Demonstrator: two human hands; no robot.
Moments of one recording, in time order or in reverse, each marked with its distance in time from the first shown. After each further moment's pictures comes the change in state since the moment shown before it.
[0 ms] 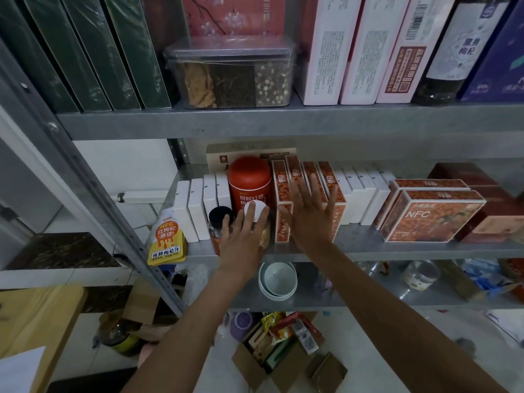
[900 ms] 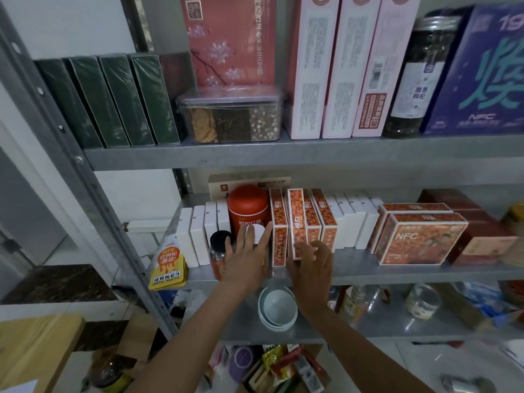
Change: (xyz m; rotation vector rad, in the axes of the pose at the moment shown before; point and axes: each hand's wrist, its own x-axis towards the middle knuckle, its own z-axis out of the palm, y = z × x) left_hand 0.008 0.011 -0.024 -0.107 -0.124 0.010; right_hand -0.071 -0.011 0.028 0.397 0.536 0.147
